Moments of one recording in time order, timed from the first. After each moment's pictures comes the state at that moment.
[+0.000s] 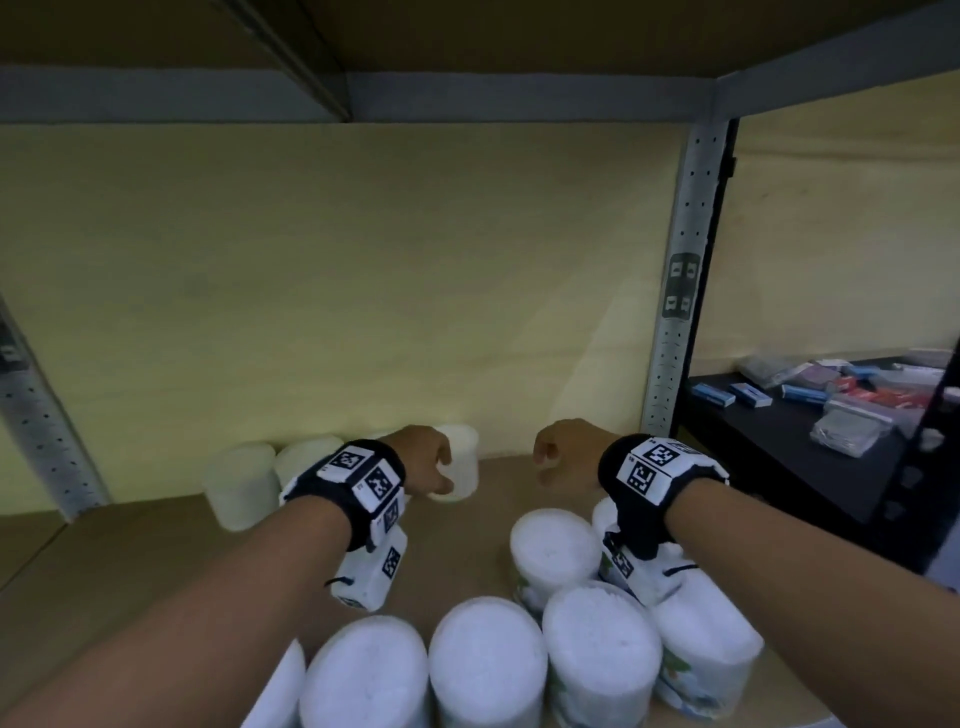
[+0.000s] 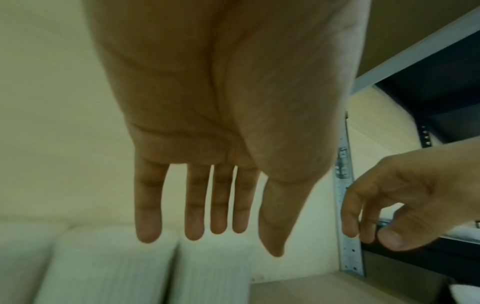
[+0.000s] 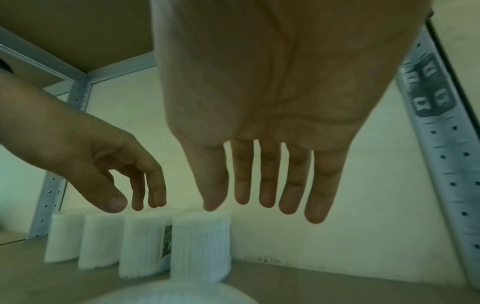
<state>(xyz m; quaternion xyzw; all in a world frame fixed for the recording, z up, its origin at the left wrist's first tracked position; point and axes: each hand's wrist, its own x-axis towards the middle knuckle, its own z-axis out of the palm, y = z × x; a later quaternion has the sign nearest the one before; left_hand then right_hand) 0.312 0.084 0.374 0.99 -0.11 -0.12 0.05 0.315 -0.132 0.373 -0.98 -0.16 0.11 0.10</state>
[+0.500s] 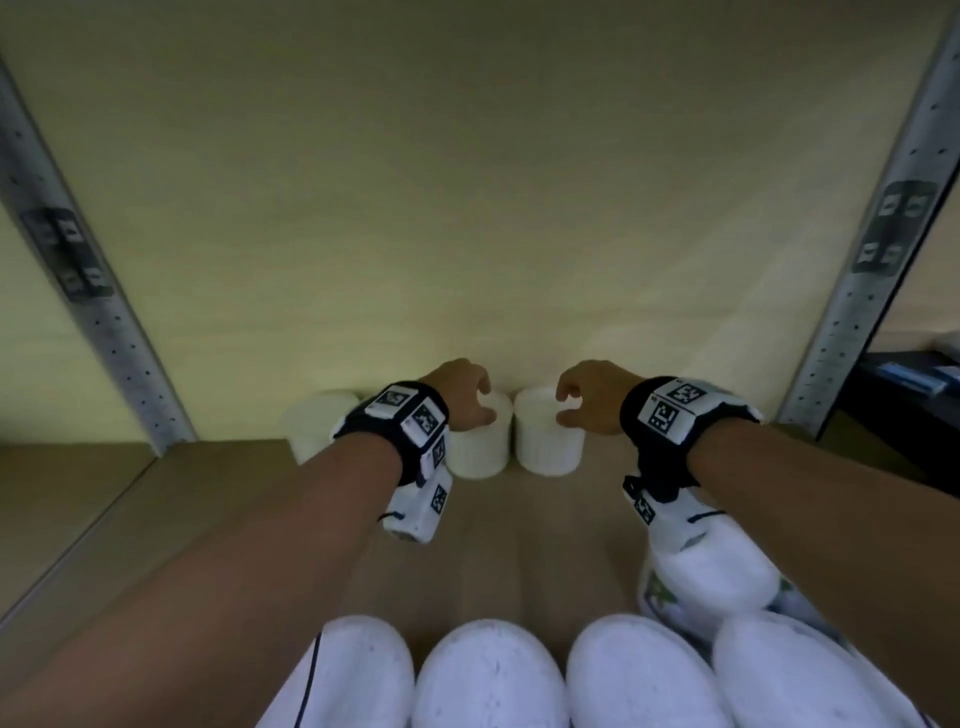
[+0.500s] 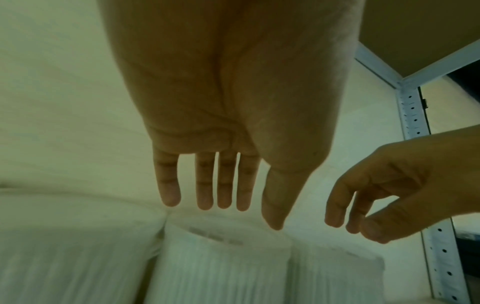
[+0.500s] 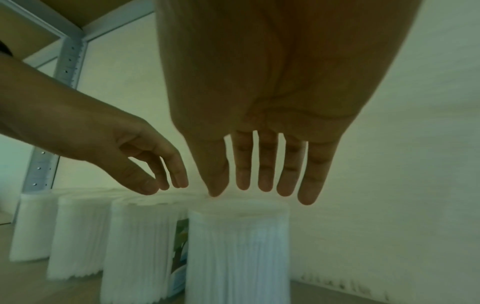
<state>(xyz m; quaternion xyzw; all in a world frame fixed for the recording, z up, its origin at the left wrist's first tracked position) 0.380 0.167 0.345 0.99 -0.06 -0.06 0.10 0.396 -0.027 0.351 -0.98 -0.19 0.08 0.05</state>
